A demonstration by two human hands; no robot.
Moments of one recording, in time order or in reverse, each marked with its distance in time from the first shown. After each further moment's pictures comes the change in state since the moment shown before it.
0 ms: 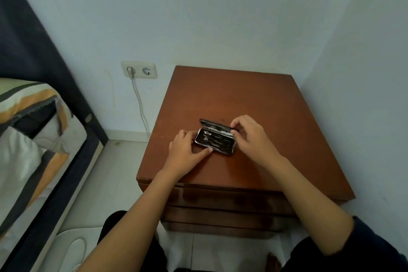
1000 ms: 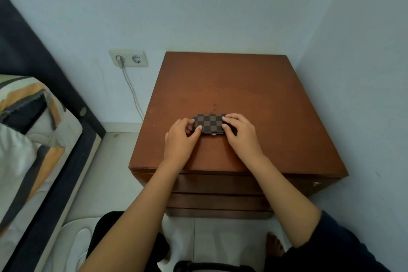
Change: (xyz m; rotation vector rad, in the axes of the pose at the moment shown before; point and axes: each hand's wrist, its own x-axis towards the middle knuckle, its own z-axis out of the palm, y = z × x) left_hand -0.004 0.015 0.014 -0.071 0.155 -0.062; right_hand -0.022 0.012 0.037 -0.011 0.172 0.186
